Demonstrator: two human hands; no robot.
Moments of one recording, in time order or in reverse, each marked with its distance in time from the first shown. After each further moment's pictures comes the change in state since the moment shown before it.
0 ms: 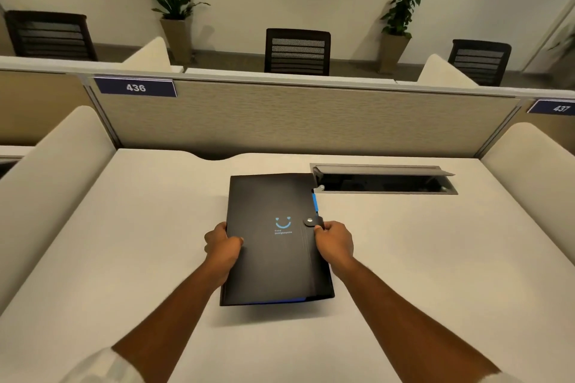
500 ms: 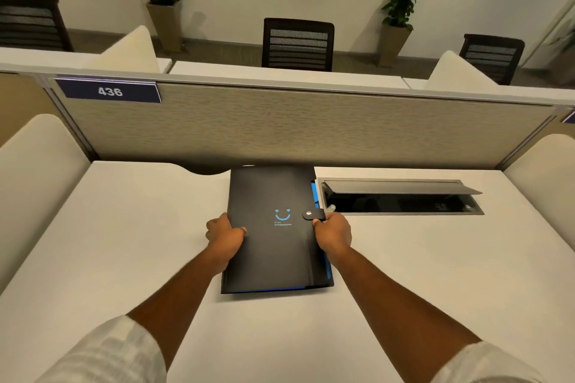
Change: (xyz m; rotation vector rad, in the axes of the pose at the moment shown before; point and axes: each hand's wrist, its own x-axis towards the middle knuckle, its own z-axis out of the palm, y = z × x) left_hand 0.128 0.046 0.024 0.283 -0.047 0.007; right_hand 0.117 -0.047 0.053 -0.048 0.066 0.035
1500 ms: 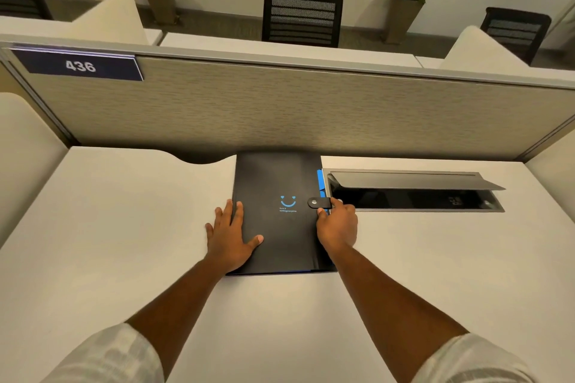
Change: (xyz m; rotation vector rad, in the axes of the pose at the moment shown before) left_hand 0.043 -0.042 0.034 0.645 -0.080 0.379; right_hand 0.038 0.013 0.029 -0.174 0.154 -0.105
